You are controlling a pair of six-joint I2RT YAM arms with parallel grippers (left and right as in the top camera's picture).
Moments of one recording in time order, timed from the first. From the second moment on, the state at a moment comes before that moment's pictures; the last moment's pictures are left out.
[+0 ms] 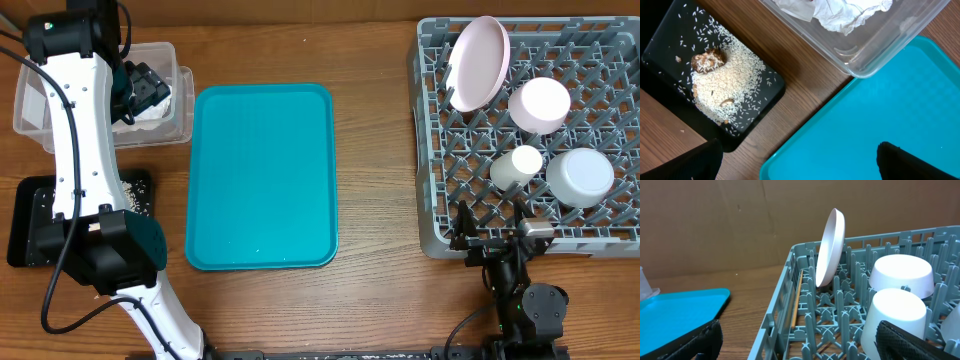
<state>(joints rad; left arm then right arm) 0.17 2.06 2.26 -1.60 -0.19 -0.60 0.05 0.01 0.02 -0.03 -0.03 0.15</state>
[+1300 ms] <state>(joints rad) 0.14 2.03 2.25 -1.57 -0.14 -0.41 0.05 0.01 0.02 -0.03 -0.03 0.15</state>
